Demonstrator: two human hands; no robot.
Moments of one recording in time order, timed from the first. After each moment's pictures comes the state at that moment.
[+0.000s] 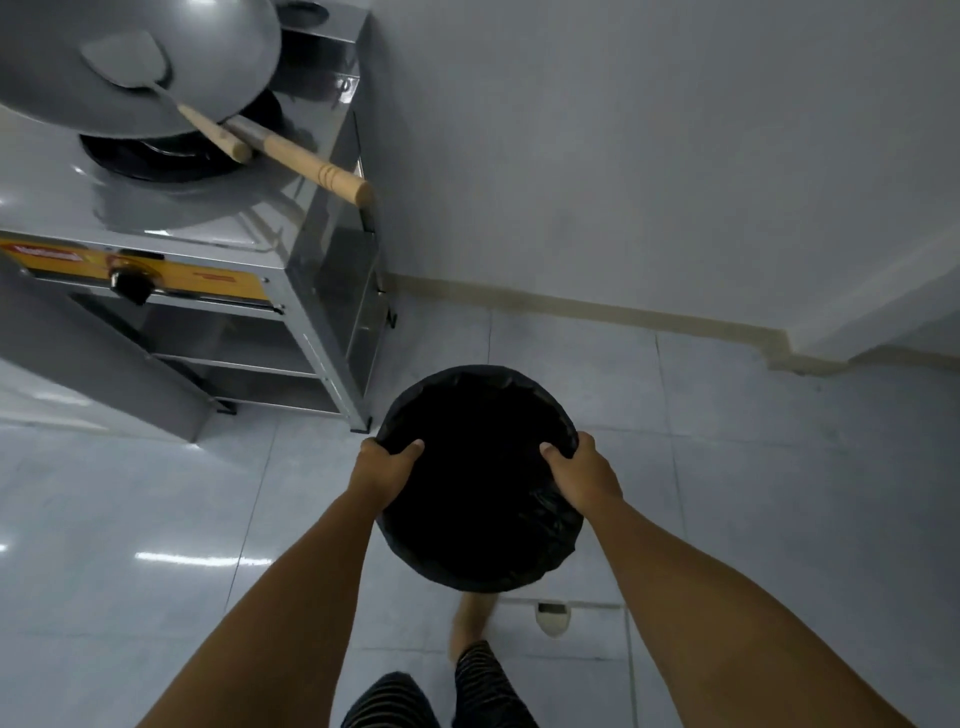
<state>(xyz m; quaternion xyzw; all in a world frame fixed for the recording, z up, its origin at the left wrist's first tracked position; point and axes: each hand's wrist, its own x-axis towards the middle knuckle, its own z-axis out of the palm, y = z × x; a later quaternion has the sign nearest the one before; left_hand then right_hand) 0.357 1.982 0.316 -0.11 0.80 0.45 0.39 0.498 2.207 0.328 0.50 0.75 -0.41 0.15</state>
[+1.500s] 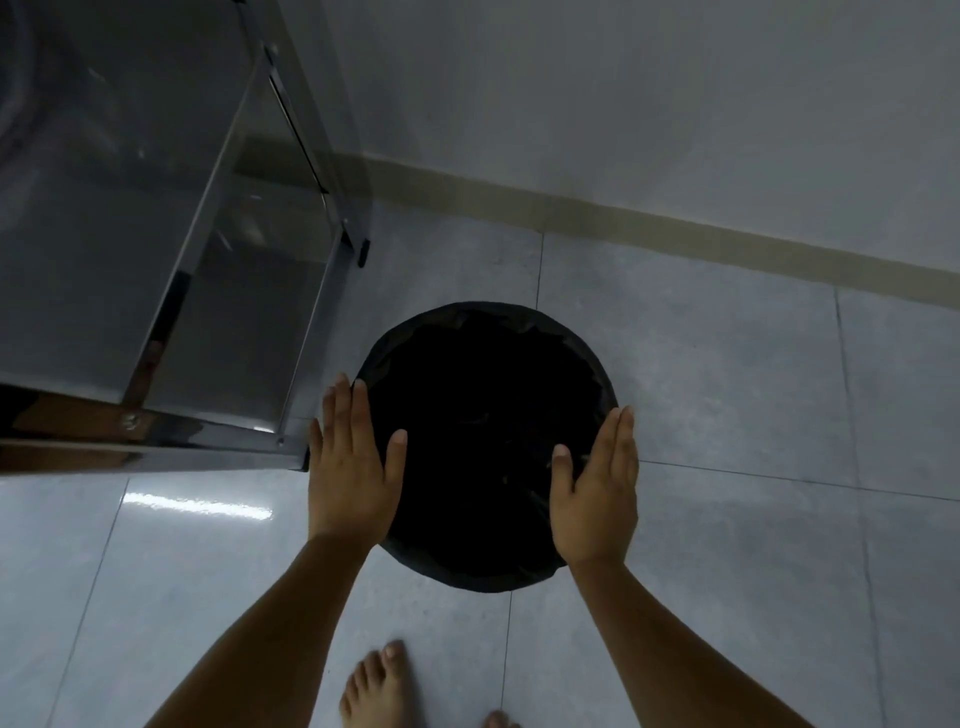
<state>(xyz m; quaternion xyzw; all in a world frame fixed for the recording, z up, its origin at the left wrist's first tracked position) 0.175 2.105 -0.113 0.14 0.96 0.18 0.16 0.305 2.296 -0.115 0.44 0.86 -0.24 0.00</state>
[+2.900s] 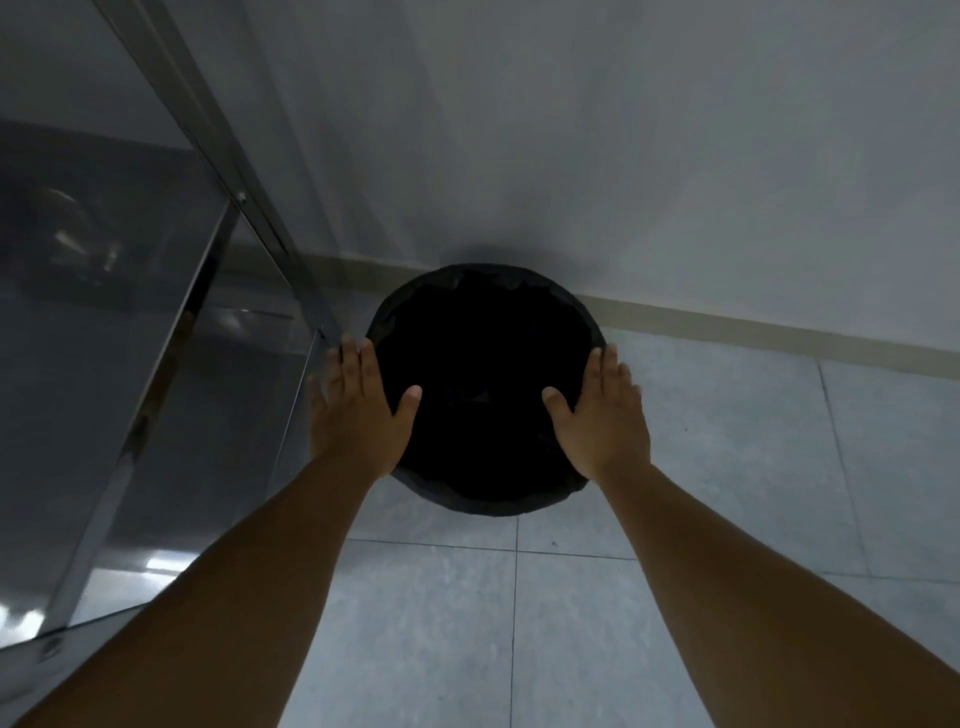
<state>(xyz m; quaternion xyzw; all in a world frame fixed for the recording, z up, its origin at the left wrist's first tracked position) 0.015 2.224 -0.090 0.16 0.96 0.05 0.21 0.142 2.437 -0.089 0.36 0.90 -0.18 0.13</state>
